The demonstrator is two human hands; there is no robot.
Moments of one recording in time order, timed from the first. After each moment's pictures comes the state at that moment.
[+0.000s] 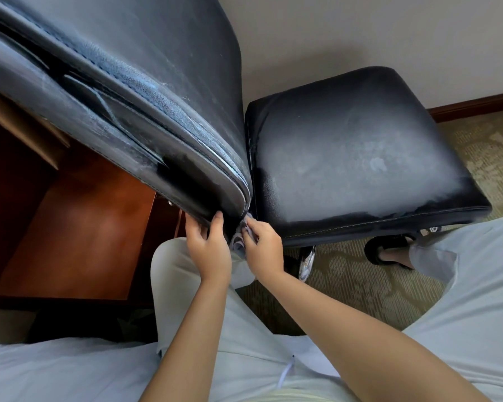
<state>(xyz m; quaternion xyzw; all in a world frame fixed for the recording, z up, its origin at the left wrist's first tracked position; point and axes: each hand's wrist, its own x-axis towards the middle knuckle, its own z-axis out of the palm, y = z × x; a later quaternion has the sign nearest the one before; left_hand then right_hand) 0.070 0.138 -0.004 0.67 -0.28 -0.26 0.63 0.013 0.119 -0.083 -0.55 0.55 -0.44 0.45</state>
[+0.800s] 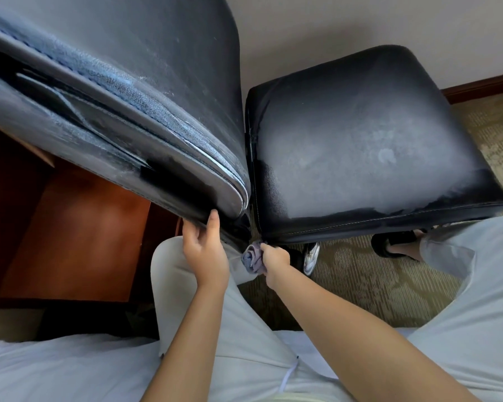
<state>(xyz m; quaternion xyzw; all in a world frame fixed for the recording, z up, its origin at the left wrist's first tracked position) 0.074 0.135 -0.005 0.70 -0.25 -0.26 0.62 0.018 0.100 -0.134 -0.01 0.63 -0.24 0.74</state>
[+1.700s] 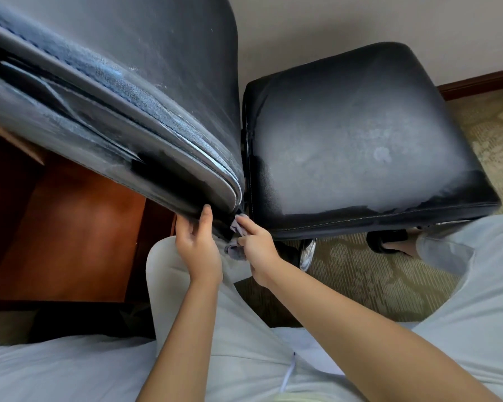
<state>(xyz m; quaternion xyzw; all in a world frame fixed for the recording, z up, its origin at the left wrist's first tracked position) 0.080 0.130 -0.005 0.69 -0.24 -0.28 0.63 0.022 0.108 -0.081 -0.24 0.50 -0.32 0.77</state>
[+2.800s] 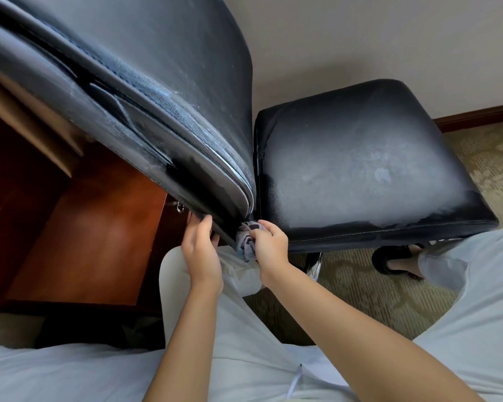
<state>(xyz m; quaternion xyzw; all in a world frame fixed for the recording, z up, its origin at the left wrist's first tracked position) 0.081 0.147 0.027 0.64 -0.21 -0.34 0.65 0.018 0.111 -0.036 -0.14 0.55 -0.41 0.71</state>
